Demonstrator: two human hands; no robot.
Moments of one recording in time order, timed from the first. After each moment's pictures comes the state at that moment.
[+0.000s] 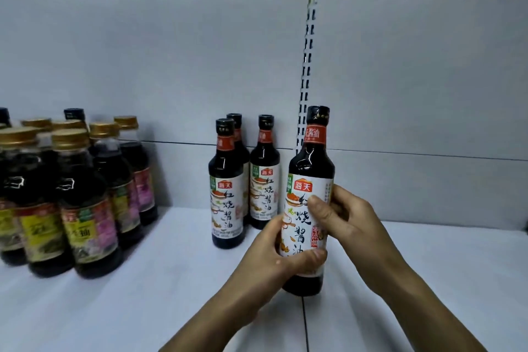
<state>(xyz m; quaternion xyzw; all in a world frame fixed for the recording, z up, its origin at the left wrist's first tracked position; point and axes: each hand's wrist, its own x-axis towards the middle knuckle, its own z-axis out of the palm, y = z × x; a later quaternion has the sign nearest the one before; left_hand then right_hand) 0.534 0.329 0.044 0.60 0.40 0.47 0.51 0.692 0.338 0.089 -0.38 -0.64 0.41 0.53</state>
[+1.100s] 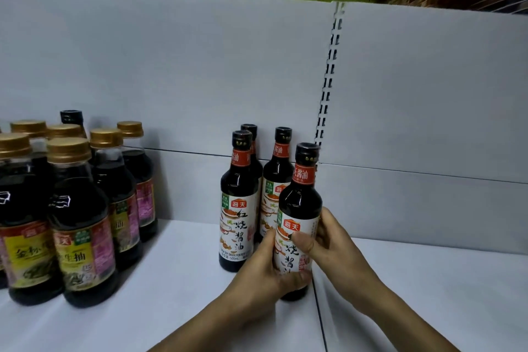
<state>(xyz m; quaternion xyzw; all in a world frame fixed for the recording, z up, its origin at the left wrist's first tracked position) 0.495 0.390 0.012 0.67 0.40 0.45 0.43 0.656 0.394 0.052 -0.38 -0.65 0.44 0.48</state>
